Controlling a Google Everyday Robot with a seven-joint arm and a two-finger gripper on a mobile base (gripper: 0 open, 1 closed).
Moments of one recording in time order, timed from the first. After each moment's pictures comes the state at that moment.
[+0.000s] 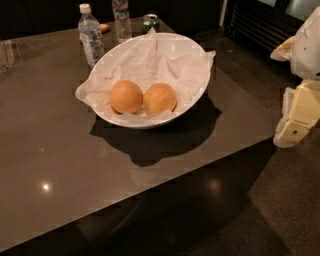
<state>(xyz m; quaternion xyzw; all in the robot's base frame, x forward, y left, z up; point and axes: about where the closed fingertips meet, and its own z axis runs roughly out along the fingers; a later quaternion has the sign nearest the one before) 0.438 -0.217 0.976 -0.60 0.78 -0.03 0.16</state>
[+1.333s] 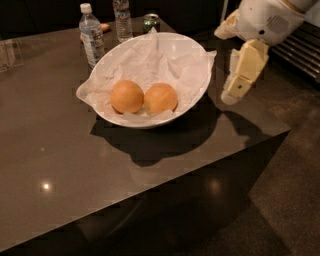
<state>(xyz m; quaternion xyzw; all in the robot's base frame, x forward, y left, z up) 0.514 -0.135 0.993 -0.65 0.72 0.08 0.22</state>
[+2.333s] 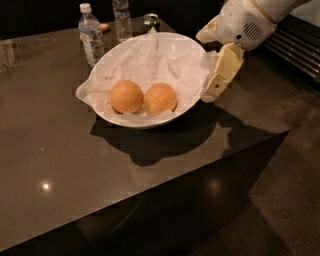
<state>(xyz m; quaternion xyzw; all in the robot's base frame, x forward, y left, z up) 0.535 -0.097 0.981 -0.65 0.70 0.14 0.26</state>
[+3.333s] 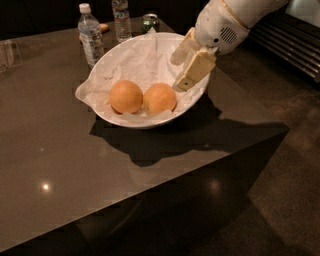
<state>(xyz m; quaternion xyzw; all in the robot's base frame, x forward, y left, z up) 0.547 -0.056 0.968 -0.67 0.67 0.18 0.26</state>
